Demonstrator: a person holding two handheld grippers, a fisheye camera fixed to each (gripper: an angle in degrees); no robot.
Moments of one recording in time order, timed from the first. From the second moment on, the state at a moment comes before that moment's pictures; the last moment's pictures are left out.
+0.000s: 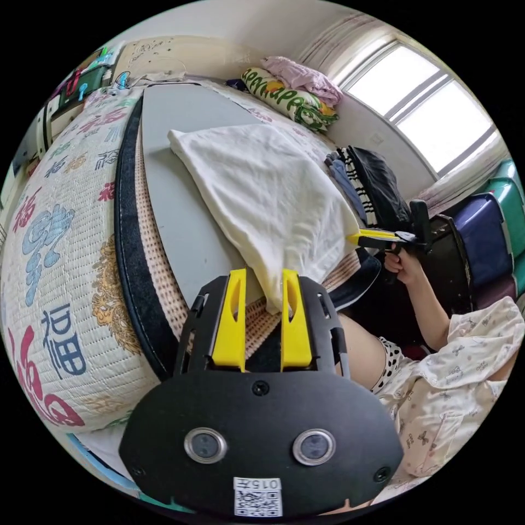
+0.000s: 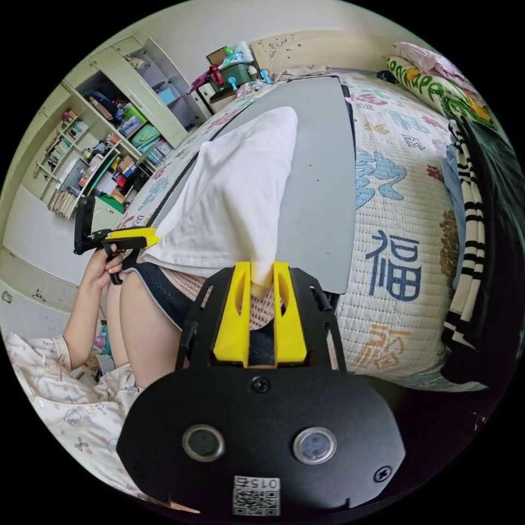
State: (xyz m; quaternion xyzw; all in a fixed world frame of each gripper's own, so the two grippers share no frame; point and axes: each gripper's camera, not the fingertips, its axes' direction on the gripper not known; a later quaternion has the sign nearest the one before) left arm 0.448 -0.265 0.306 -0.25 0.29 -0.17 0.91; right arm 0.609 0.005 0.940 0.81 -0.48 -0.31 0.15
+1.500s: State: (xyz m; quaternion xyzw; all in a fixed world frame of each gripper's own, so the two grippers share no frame) left arm 0.331 -0.054 0.403 0.02 0.37 -0.49 0.79; right arm 0.932 0.185 0.692 0.67 -0.61 -0.41 0.08
